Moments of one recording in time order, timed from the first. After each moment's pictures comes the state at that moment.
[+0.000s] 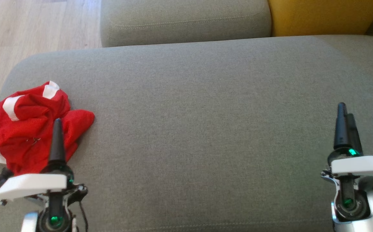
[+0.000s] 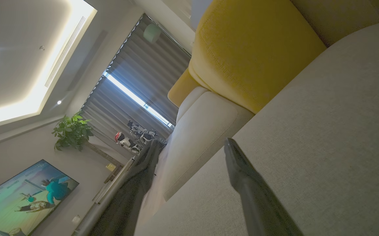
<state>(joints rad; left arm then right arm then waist) -0.05 0.03 0.05 0.12 -1.20 -0.08 -0.05 -0.09 -0.04 -0.08 0.15 0.90 0.13 -0.04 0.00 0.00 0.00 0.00</state>
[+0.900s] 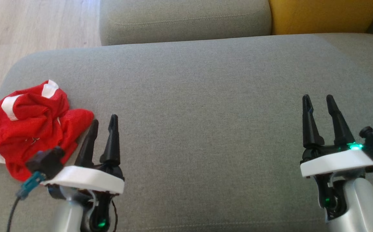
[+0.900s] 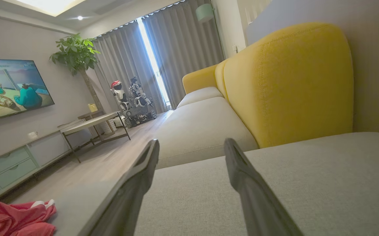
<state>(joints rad) -0.05 0.03 -0.16 0.06 -0.61 -0.03 -0.12 -0.12 -0.10 0.06 0.12 0.40 0.13 -0.12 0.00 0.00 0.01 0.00</state>
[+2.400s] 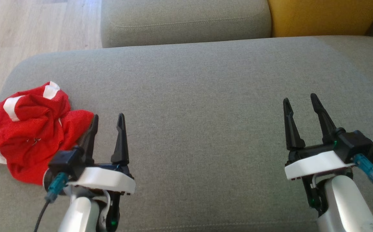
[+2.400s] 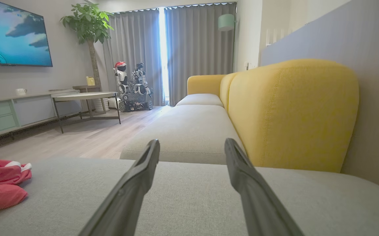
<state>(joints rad) -0.09 0.05 -0.24 0.11 -0.30 0.09 -0.25 -0.16 -0.05 0.08 0.20 0.07 0.13 -0.21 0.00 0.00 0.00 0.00</state>
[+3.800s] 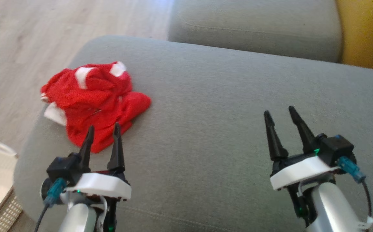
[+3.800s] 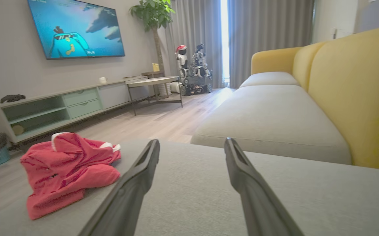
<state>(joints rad) -0.07 0.05 -0.22 0.16 -0.30 0.10 -0.25 -0.14 -0.05 0.17 0.22 0.20 0.13 -0.15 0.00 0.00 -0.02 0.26</state>
